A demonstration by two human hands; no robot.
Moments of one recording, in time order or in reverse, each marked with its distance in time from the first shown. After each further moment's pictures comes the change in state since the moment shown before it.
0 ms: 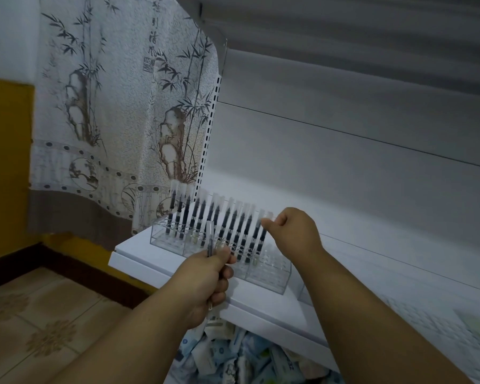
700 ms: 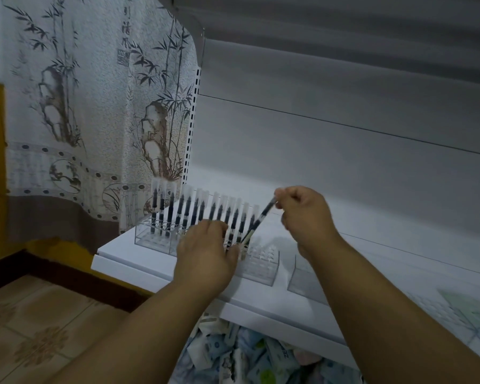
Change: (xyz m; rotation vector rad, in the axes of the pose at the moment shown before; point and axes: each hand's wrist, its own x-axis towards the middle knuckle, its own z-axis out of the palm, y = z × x) left_hand 0.042 -0.013 0.013 1.257 0.337 0.816; right_hand -0.011 -0.006 -0.038 0.560 0.073 0.075
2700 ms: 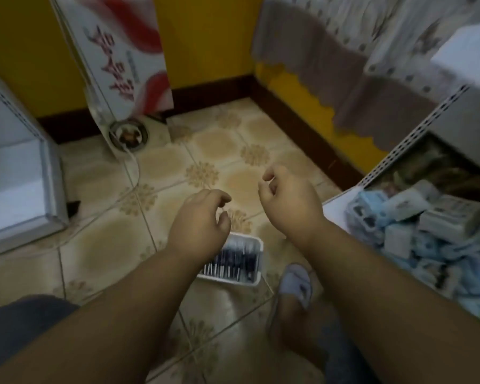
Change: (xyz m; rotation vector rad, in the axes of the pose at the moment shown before) left_hand -0.341 -0.305 -0.101 0.248 -0.040 -0.758; right_hand -0.304 0.148 0.374 -0.432 -0.946 -0.329
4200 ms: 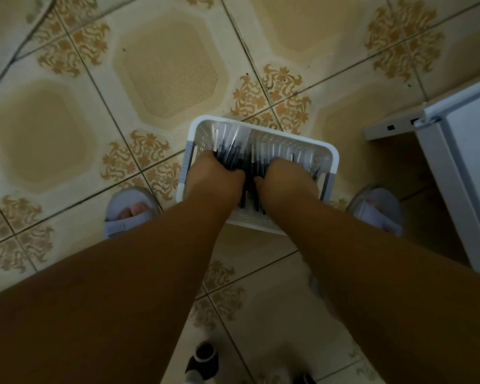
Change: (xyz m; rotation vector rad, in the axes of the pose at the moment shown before) left_hand 0.038 -0.209 0.263 -0.133 -0.323 -0.901; right_hand 0.018 0.156 0.353 -0.275 -0.863 0.382
